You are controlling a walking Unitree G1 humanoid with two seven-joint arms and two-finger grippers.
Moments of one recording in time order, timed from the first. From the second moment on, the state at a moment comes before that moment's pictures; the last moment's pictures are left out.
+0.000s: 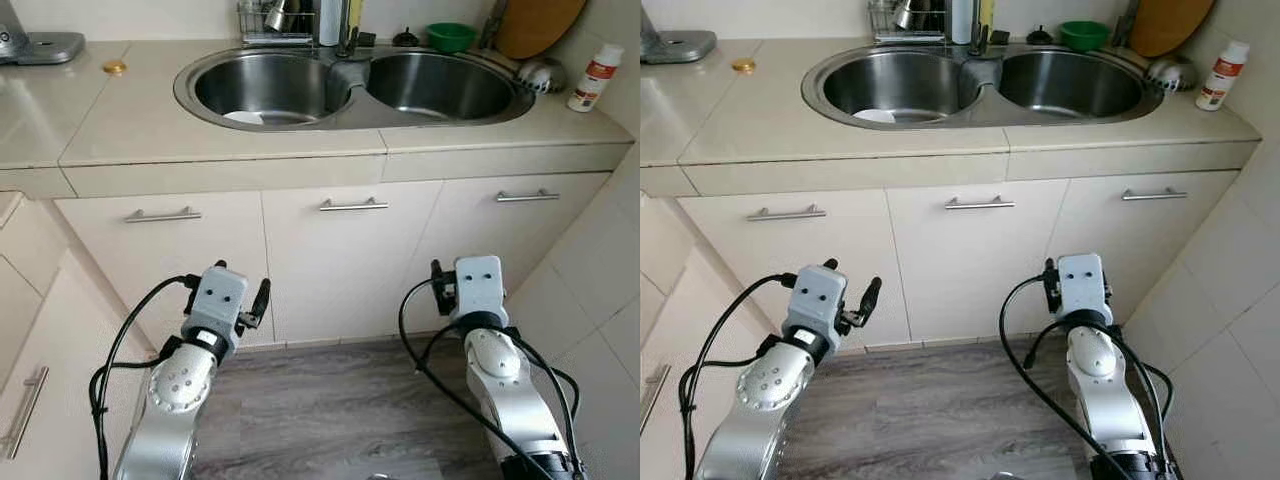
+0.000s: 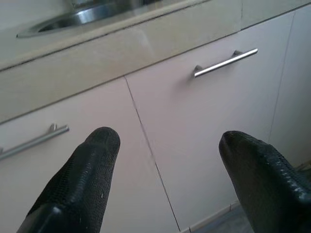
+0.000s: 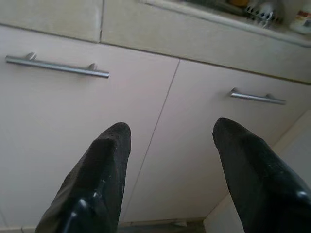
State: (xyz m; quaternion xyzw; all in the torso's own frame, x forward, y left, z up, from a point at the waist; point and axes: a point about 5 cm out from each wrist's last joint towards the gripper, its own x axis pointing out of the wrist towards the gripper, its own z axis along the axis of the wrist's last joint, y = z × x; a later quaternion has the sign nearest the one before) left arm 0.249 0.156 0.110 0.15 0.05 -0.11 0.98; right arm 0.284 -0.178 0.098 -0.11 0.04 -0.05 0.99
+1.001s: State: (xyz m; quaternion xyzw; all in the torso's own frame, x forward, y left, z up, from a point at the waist) left arm 0.269 0.131 0.120 0.15 -0.01 -0.16 0.97; right arm 0.271 -0.184 0.107 -0.14 0.01 -0.04 0.99
